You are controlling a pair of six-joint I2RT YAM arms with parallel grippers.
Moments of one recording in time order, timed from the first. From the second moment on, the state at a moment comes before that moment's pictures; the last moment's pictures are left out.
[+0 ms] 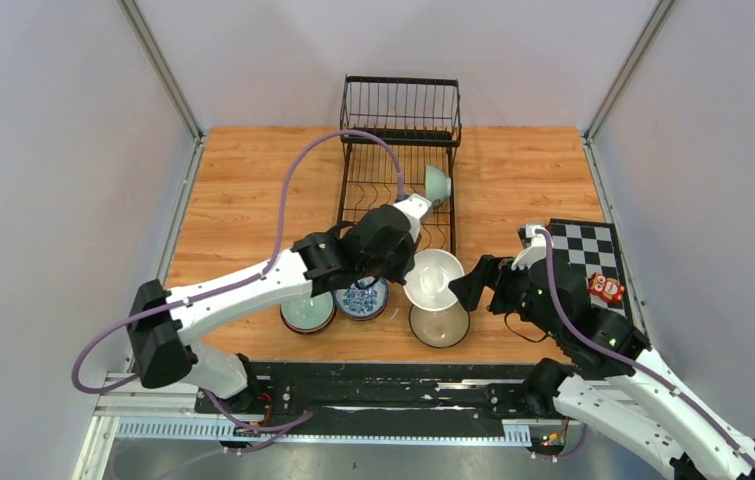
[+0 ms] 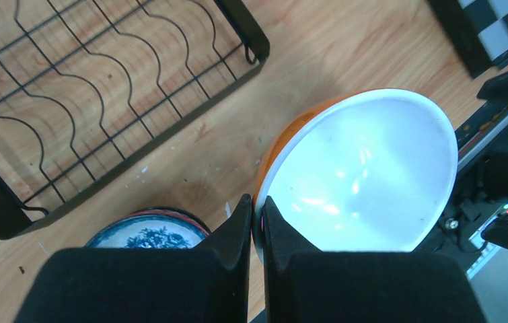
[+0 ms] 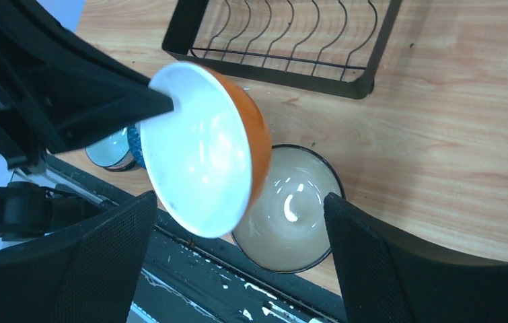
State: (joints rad) left arm -1.06 1.46 1.26 -0.49 -0.18 -0.35; right arm 0.79 0.53 0.75 -0.66 0.18 0.63
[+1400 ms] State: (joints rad) left arm -0.60 1.07 0.67 0.35 0.42 -0.89; right arm 0.79 0.75 0.79 -0.19 -0.08 0.77
